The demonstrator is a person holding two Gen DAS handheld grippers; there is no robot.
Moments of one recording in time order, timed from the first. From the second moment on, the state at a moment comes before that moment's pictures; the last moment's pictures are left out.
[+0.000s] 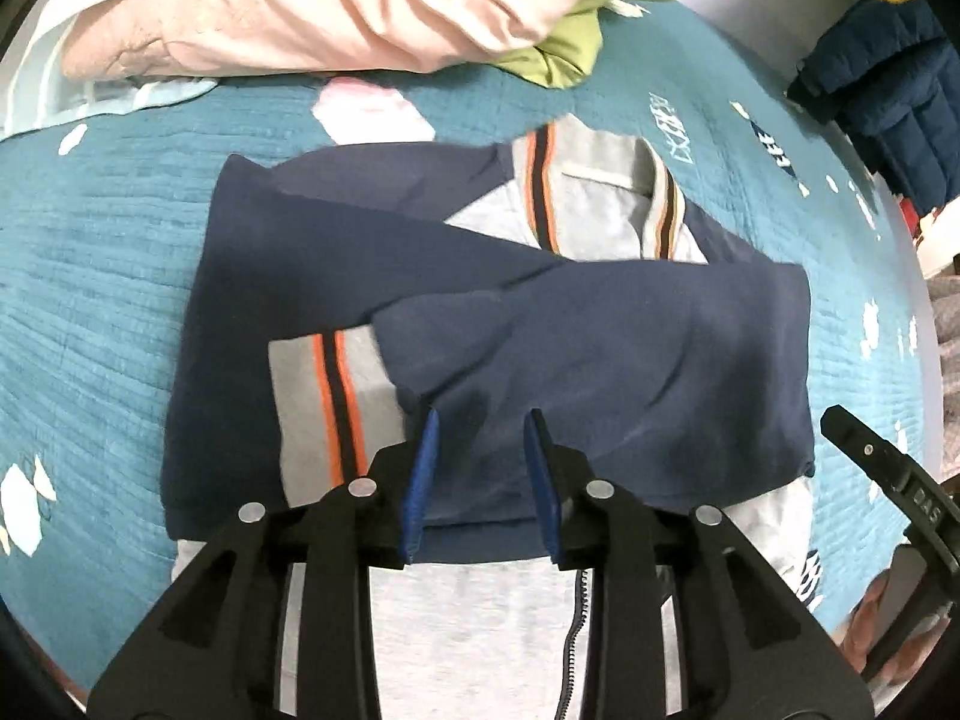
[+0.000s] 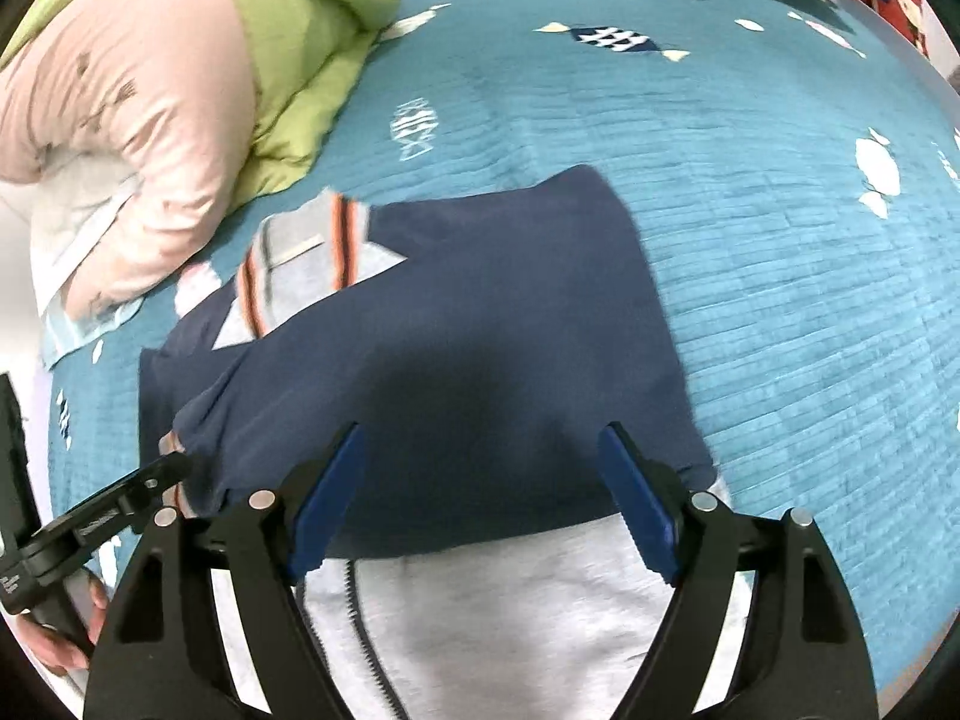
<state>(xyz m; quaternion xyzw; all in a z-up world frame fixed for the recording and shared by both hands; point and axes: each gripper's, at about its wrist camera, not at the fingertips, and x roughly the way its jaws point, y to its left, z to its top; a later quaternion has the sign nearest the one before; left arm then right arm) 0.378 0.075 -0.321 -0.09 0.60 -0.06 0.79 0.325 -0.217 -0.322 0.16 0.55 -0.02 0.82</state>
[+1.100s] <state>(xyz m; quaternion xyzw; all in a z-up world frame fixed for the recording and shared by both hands) 0.514 0.208 -0.372 -0.13 0.64 0.01 0.76 0.459 -0.296 -0.393 0.19 0.64 0.00 0.74</state>
